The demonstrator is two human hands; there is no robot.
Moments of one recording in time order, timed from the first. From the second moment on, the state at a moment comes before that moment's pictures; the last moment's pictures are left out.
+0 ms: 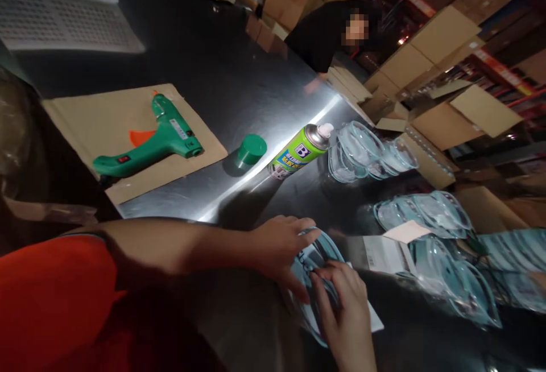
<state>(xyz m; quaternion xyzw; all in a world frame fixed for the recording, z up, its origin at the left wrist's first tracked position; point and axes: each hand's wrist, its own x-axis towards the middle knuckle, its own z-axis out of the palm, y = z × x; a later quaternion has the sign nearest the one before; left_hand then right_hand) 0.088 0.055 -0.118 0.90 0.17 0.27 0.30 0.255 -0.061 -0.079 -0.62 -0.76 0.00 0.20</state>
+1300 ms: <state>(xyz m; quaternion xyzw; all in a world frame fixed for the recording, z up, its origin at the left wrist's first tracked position) 0.085 0.055 -0.118 0.90 0.17 0.26 0.32 0.257 -0.061 -0.080 -0.63 -0.74 0.03 0.22</state>
